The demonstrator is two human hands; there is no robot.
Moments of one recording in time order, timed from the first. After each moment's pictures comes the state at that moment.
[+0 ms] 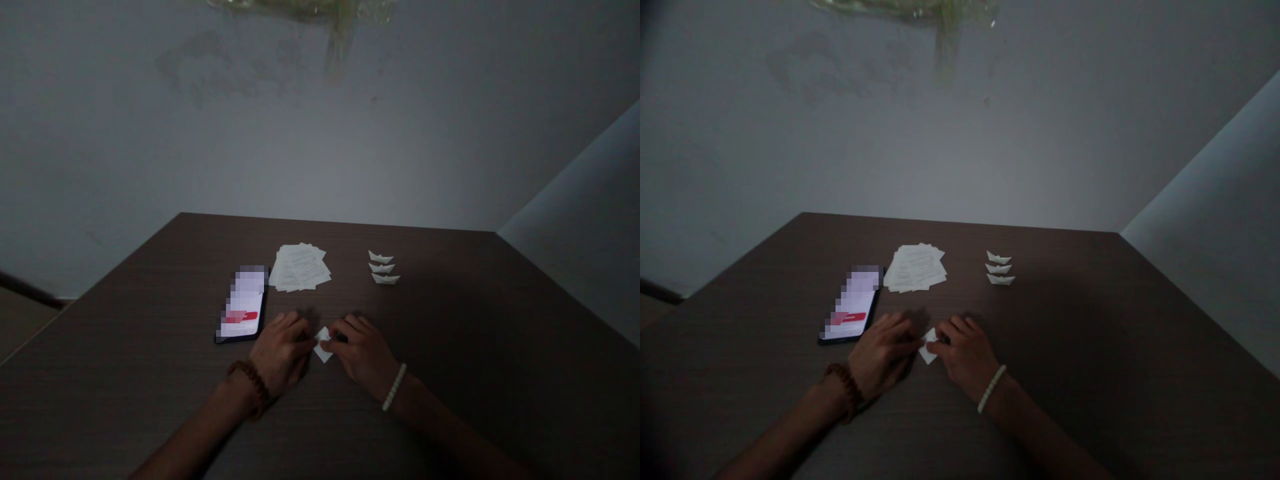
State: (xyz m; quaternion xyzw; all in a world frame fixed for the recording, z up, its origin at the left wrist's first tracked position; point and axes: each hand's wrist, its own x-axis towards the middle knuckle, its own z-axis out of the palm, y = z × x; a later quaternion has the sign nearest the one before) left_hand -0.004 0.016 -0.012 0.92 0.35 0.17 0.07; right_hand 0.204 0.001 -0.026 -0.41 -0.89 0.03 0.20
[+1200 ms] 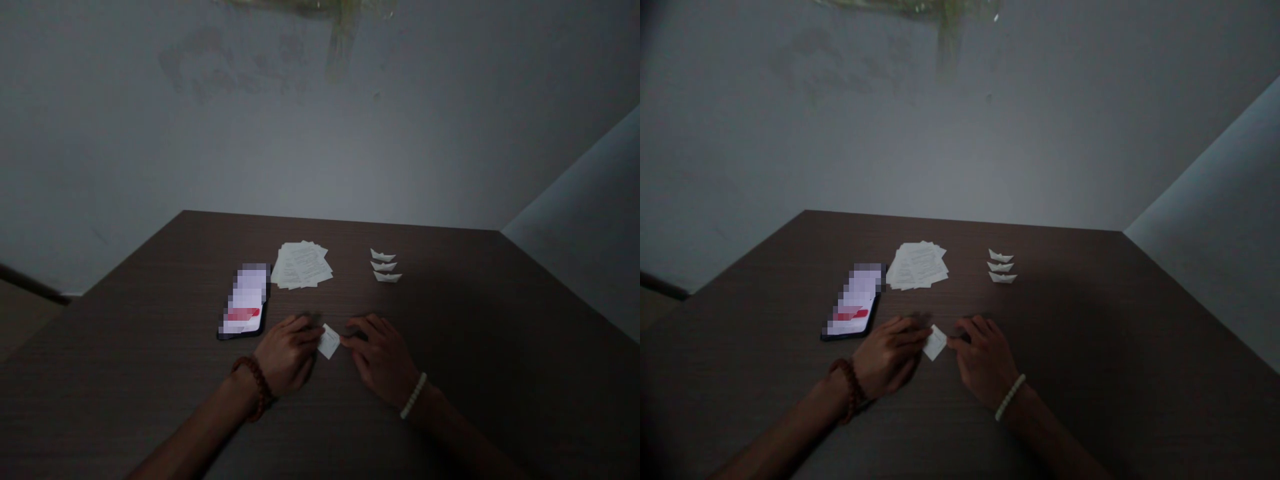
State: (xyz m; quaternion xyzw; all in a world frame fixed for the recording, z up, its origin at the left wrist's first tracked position) left_hand -0.001 0.014 -0.018 0.94 0.29 0.18 0.07; right_hand 0.223 -0.015 -0.021 -0.47 -0.86 0.05 0.20
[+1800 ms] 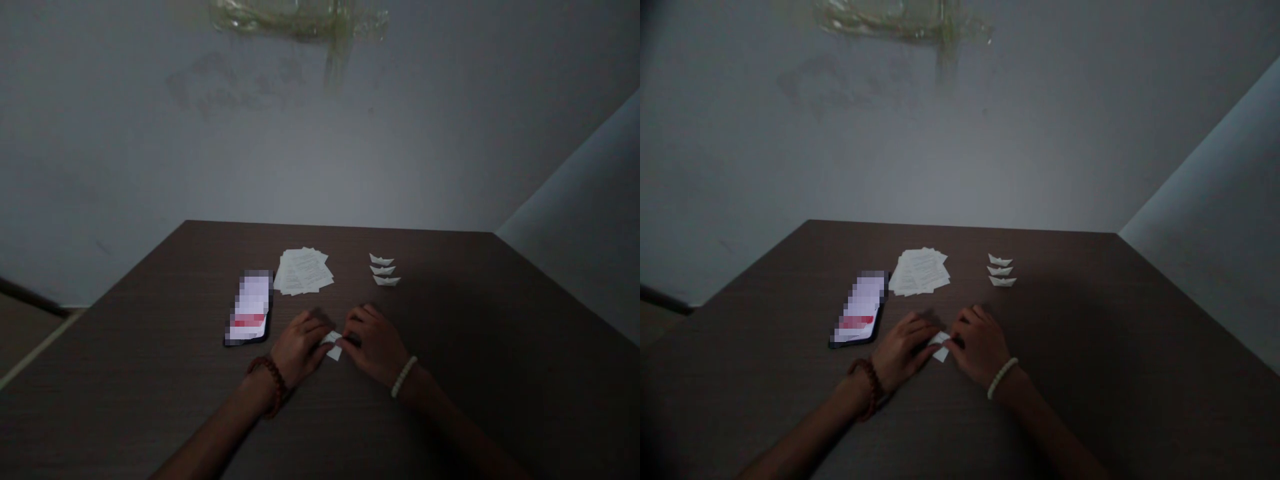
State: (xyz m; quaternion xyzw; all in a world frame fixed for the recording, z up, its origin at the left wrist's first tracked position) left_hand 0.013 0.026 -0.032 0.89 0.34 0.26 0.14; right_hand 0.209 0.008 -0.009 -0.52 -0.82 0.09 0.21
